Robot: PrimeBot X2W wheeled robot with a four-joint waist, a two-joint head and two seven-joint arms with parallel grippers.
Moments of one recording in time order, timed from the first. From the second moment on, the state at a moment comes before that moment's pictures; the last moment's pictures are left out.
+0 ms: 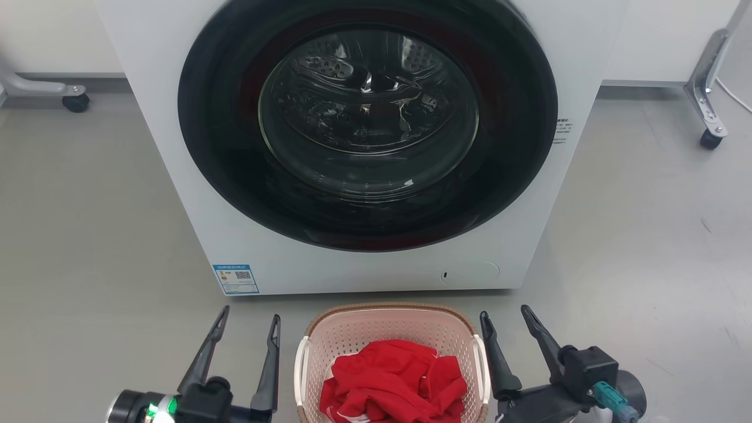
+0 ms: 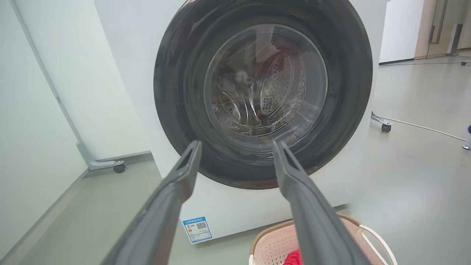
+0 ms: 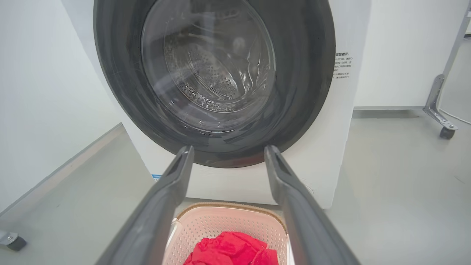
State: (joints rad) left arm -0.01 0.16 -0.29 0.08 -0.14 0.11 -0.23; right arm -0.15 -0.08 0.44 0.29 0.34 -0.11 -0.23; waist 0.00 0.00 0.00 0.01
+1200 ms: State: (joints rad) left arm 0.03 0.17 -0.27 0.04 -0.04 0.12 -0.25; right arm -0.15 -0.09 0.44 0.25 0.24 -0.12 -0.25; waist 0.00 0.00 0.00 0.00
